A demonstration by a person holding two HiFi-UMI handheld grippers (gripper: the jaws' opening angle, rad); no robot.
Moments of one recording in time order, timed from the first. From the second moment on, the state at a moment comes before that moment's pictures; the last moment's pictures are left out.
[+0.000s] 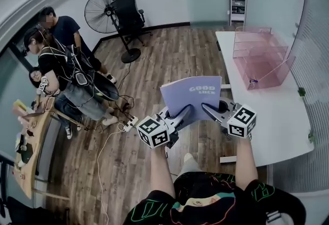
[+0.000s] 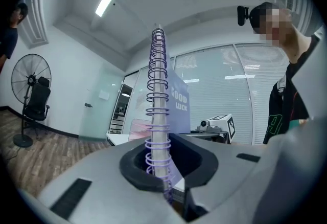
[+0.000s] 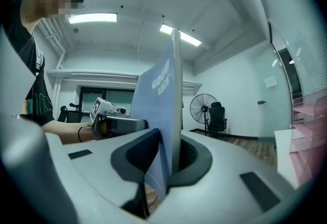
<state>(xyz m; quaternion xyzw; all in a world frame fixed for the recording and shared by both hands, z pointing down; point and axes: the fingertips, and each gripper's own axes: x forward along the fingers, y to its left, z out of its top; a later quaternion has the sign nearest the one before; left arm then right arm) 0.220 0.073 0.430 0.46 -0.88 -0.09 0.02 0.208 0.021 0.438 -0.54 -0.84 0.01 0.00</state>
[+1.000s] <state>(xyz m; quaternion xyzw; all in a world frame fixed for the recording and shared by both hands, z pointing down) -0.076 0.112 0.450 0.50 -0.85 -0.13 0.05 -0.077 0.057 0.455 -0.47 -0.88 0.01 0.03</state>
